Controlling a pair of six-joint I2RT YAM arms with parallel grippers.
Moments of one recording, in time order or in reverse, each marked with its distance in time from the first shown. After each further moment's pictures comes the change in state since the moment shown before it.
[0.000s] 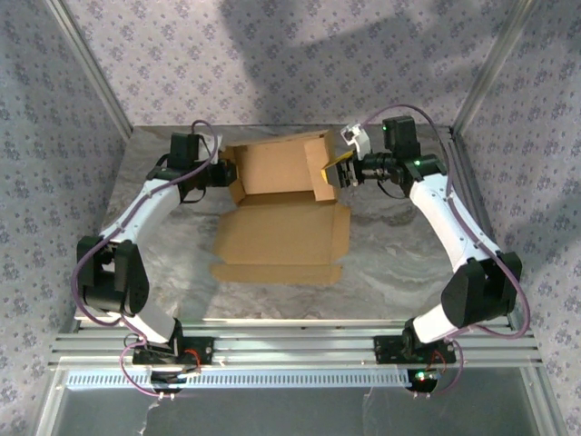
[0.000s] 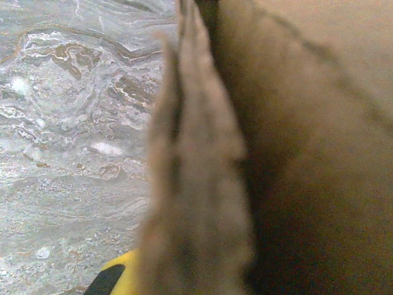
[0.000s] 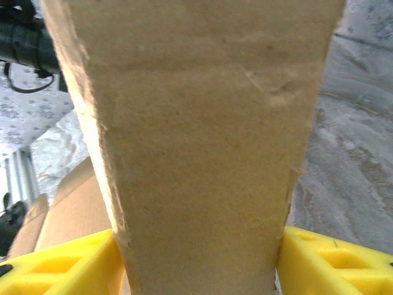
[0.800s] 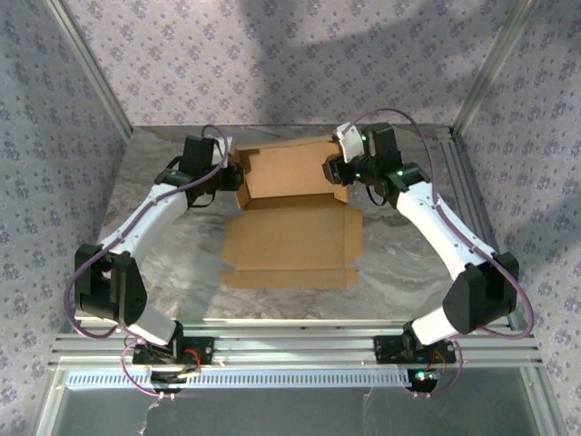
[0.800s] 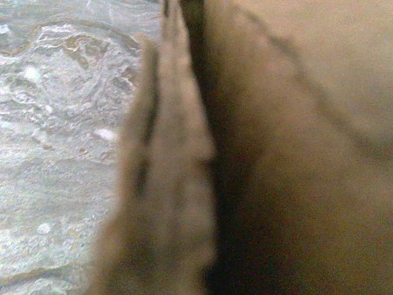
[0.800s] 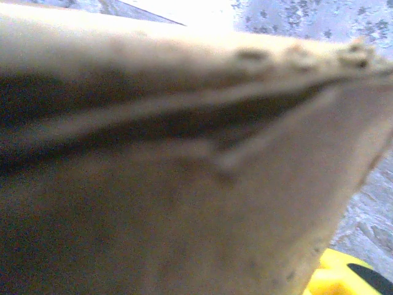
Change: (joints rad) left arm -0.119 -0.057 0.000 -0.068 -0.198 -0.066; right arm 0.137 -0.021 -0.060 0.115 0.500 0.051
